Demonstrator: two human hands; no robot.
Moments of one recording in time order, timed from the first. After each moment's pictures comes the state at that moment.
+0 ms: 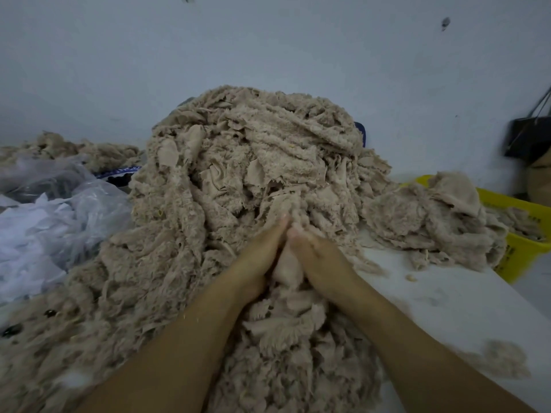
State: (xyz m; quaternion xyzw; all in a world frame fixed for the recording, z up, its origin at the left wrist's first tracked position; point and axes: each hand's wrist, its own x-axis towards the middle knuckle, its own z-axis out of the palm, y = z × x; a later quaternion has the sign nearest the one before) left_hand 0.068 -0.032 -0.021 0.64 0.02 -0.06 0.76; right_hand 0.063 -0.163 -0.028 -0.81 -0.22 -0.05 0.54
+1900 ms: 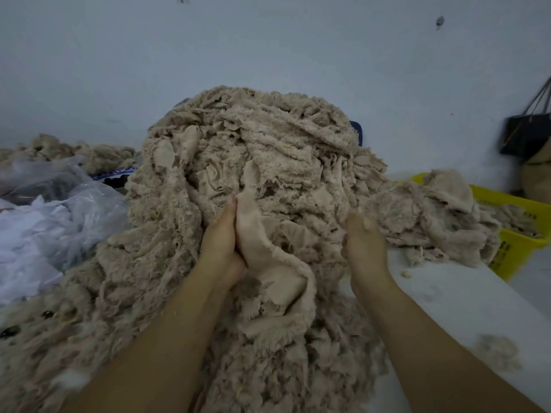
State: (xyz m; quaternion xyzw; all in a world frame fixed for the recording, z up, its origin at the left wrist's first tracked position) left_hand 0.075 -0.003 -0.009 0.46 0.09 0.08 0.88; right_hand 0.097 -0.199 -0.034 -0.71 0.07 -0.14 0.69
